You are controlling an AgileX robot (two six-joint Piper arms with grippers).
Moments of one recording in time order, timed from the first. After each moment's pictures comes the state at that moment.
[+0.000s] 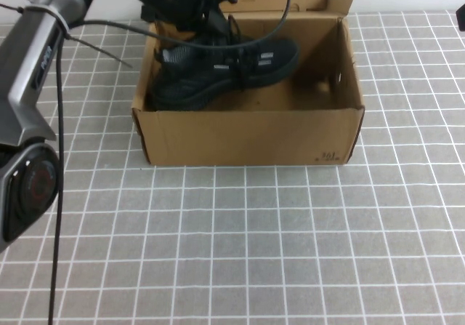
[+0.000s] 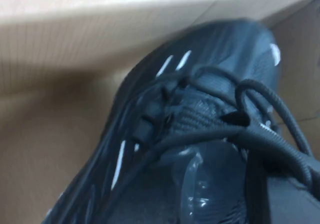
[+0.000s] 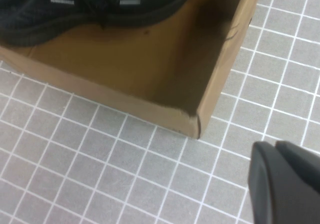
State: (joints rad) right arm 0.10 1.42 -1.59 0.38 1.13 -0.24; left arm -0.30 2.34 -2.55 -0.43 1.23 0.07
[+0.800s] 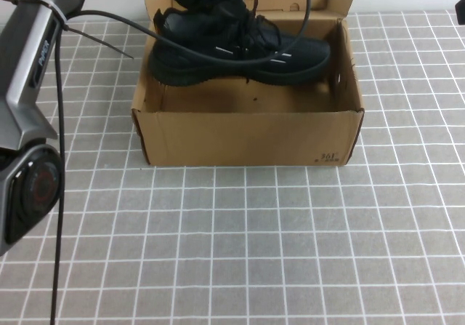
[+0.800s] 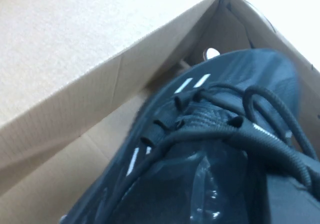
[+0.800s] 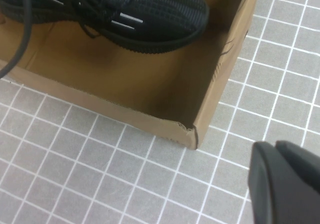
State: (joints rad) right arm 0.10 1.42 -1.59 0.39 1.10 -0.24; left arm -0.32 2.34 -2.64 -0.51 1.28 0.45
